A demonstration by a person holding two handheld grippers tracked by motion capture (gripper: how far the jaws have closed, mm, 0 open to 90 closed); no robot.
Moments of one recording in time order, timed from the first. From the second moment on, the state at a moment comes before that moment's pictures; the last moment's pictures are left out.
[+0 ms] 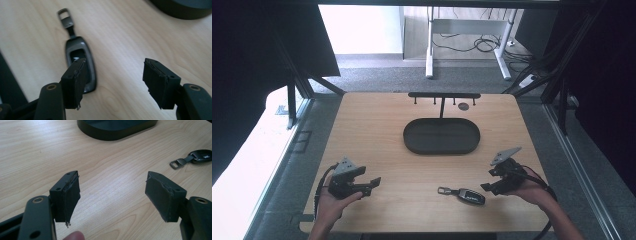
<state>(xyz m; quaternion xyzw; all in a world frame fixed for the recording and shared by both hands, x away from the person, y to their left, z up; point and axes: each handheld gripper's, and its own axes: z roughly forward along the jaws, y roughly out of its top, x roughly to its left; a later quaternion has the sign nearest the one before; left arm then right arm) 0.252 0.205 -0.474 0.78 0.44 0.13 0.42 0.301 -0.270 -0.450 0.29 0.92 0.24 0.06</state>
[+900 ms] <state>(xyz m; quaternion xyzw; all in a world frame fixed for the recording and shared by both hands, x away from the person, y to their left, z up) 0.252 0.210 -0.472 0.78 0.44 0.13 0.42 0.298 -0.216 -0.488 0.23 0.96 0.14 0.01</state>
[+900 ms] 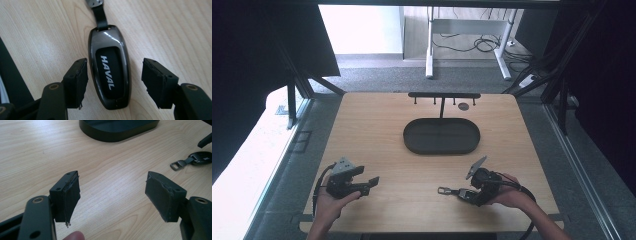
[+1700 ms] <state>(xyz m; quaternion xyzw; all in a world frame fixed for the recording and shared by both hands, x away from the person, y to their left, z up) 0.251 0.213 -0.470 0.78 0.44 0.12 0.44 0.300 -0.195 -0.500 0.19 0.98 0.05 0.01</state>
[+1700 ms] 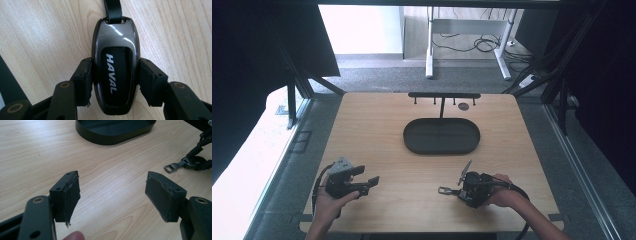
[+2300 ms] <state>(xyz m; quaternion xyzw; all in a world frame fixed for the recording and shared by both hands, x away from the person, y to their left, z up) 0.252 0.214 -0.470 0.77 0.44 0.12 0.44 0.315 -0.203 -0.472 0.21 0.97 0.07 0.00</state>
